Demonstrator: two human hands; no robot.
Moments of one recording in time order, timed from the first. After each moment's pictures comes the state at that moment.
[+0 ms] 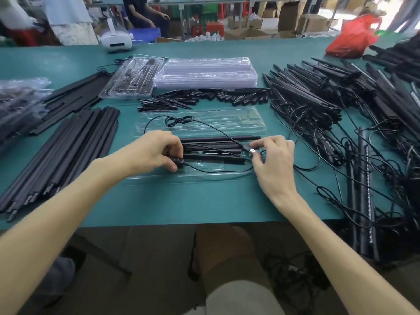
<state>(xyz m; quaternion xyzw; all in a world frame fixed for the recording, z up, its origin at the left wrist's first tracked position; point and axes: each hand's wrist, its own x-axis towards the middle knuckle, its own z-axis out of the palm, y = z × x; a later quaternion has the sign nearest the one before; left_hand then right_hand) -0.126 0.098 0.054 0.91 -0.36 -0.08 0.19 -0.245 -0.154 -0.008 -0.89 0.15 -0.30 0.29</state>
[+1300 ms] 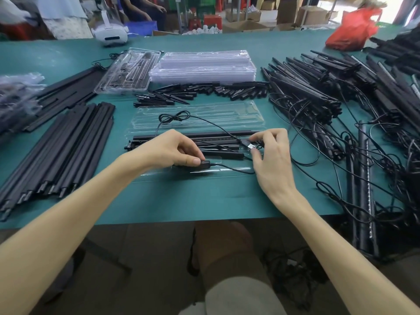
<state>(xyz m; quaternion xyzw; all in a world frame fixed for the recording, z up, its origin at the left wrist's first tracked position) -0.126 0.069 0.041 0.86 -0.33 -0.22 0.32 -0.248 -0.150 -0.007 -0.89 0.12 -0.30 0.32</state>
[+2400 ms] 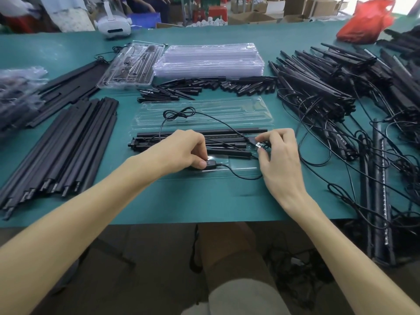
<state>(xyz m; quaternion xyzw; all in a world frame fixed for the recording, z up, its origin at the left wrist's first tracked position) -0.132 0.055 0.037 0.91 -0.32 -0.15 0.21 -0.249 -0.147 -0.007 -0.90 0.12 -0.29 0.29</state>
